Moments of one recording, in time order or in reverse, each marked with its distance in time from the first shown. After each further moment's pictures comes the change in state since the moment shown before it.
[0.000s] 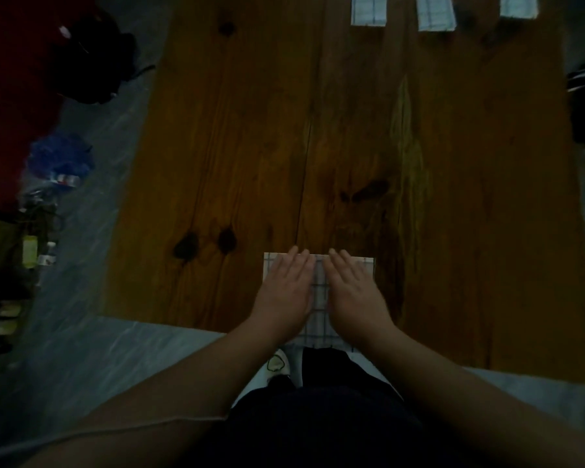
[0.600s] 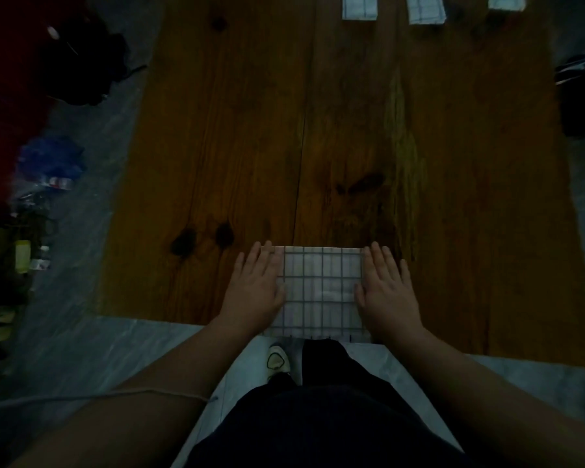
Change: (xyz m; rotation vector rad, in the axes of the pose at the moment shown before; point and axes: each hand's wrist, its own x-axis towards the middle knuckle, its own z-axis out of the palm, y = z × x) left_hand -0.017 -0.047 0.014 -0.020 0.013 -0.115; right_hand -0.020 0.050 0.019 -0.064 0.070 0.219
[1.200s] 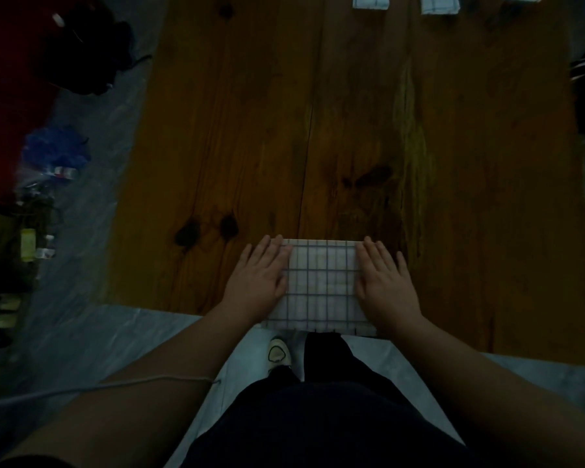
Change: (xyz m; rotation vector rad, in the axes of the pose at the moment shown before) left_hand 0.007 -0.012 0.008 0.038 -0.028 0.075; right_hand 0.010 -0.001 0.004 0.011 -0.017 -0.072
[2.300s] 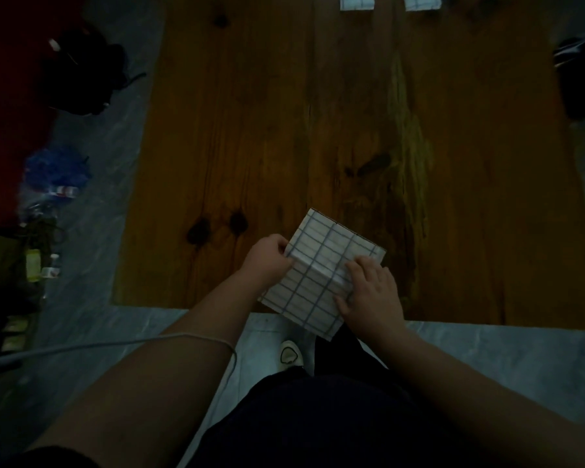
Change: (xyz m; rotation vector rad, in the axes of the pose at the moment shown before) left_hand 0.013 0.004 -0.048 -0.775 -0.163 -0.365; right_hand -0.045 -0.058 0.030 0.137 0.124 0.071
